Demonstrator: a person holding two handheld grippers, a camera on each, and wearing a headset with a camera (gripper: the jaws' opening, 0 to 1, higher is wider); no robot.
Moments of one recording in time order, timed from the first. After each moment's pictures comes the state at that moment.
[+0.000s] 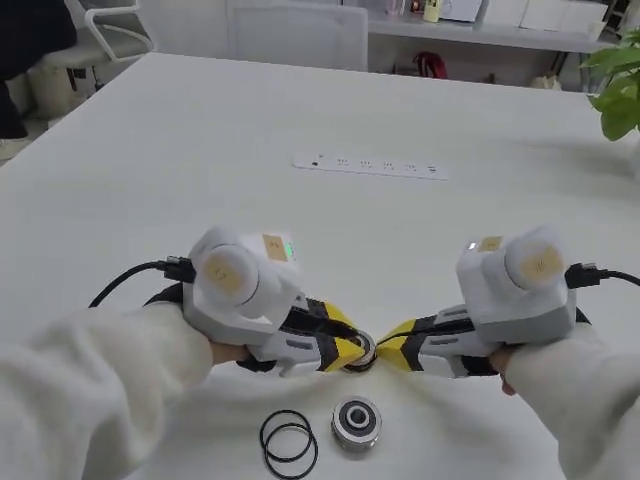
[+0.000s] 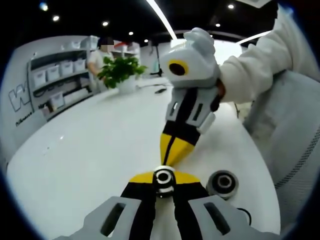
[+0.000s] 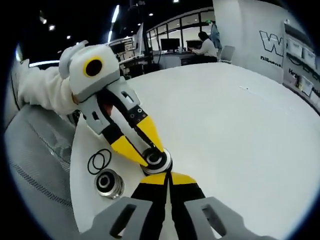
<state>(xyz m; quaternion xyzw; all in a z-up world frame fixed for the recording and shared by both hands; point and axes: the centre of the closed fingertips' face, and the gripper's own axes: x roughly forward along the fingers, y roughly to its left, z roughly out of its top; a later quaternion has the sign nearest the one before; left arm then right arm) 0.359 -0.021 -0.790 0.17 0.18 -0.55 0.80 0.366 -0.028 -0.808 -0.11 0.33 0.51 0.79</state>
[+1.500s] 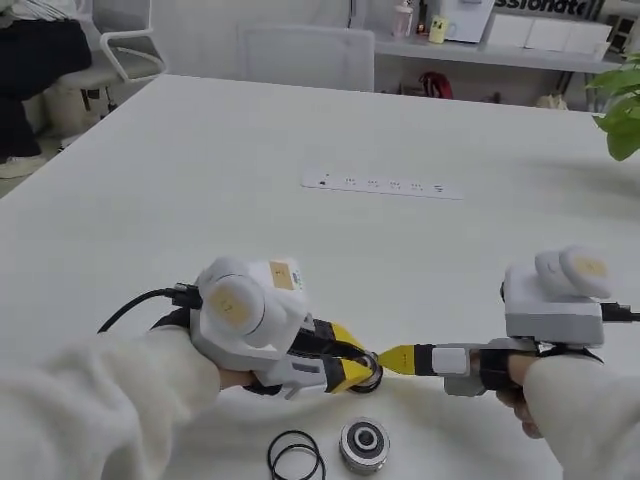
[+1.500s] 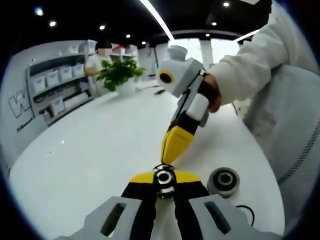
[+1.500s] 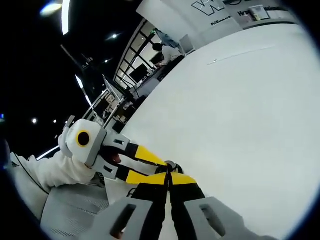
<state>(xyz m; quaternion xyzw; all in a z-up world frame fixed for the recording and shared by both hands) 0.357 -0.020 -0.790 0.18 0.16 -0.55 0.80 0.360 -0.020 -0.789 0.19 0.39 0.45 0.78</state>
